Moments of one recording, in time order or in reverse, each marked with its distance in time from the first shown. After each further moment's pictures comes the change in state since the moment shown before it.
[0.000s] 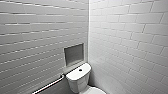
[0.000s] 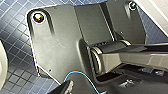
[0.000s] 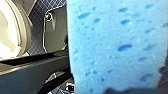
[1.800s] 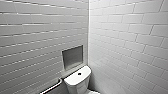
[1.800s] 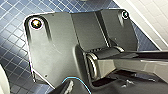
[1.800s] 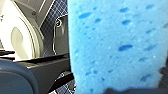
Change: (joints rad) left arm -0.009 -0.083 0.134 -0.019 -0.030 -0.001; right arm -0.008 -0.159 0.246 0.003 0.052 0.001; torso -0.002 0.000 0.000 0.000
